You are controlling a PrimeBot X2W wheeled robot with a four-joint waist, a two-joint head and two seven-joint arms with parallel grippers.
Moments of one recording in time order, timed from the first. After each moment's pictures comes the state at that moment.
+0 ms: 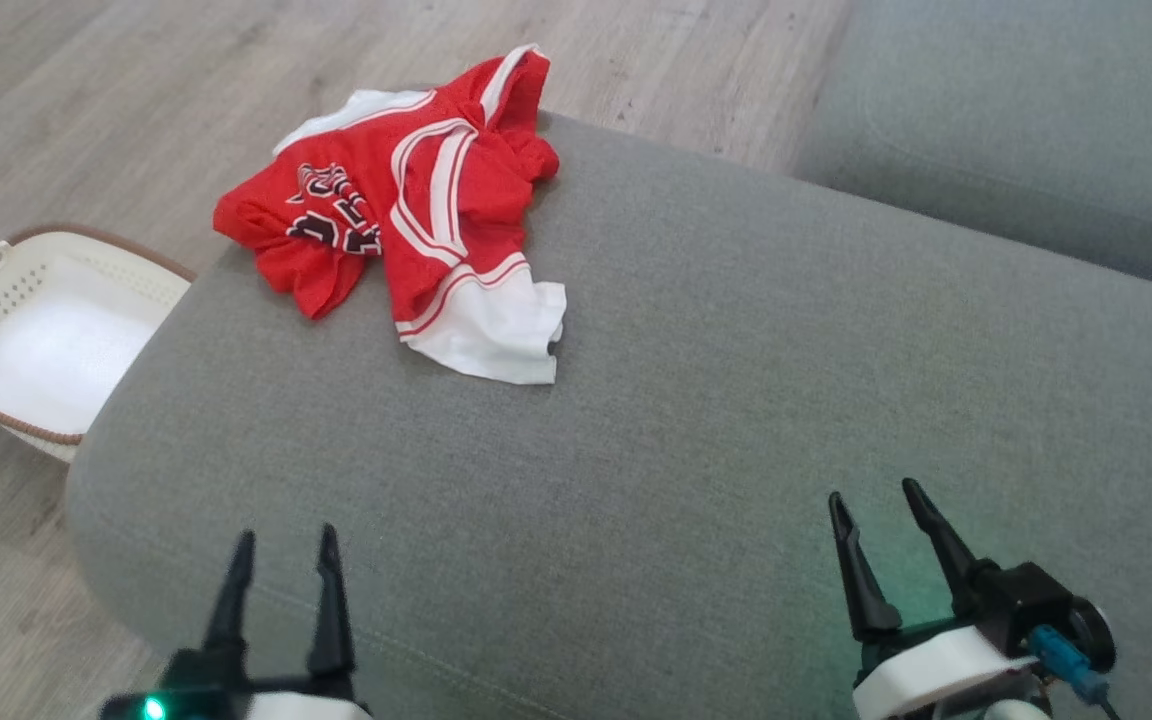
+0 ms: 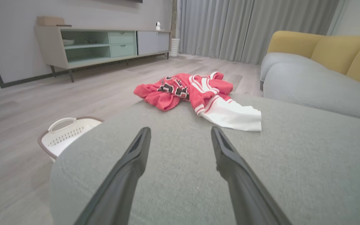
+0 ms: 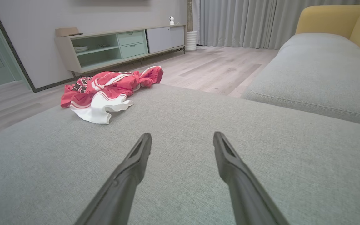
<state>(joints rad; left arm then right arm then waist) 0.09 0.10 -0.19 0.23 -0.22 0.08 -0.25 0.05 -0.04 0.14 0.31 0.08 0.12 -0.25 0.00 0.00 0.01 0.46</state>
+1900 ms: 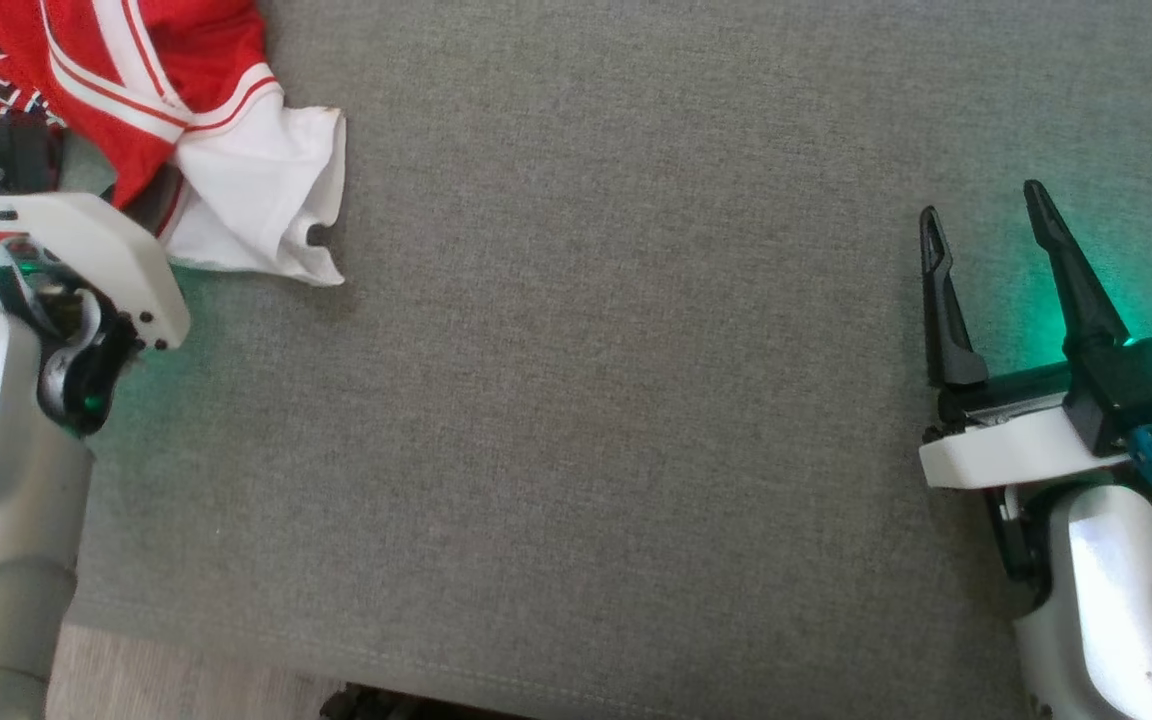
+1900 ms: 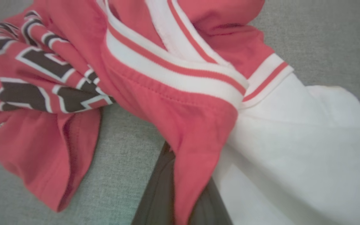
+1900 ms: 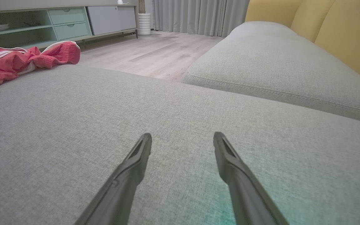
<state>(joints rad) -0.73 0.37 -0.24 0.59 -0.50 -0.13 0.43 -0.21 -0.05 0.01 0.00 -0.14 0.12 -0.14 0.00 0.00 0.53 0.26</state>
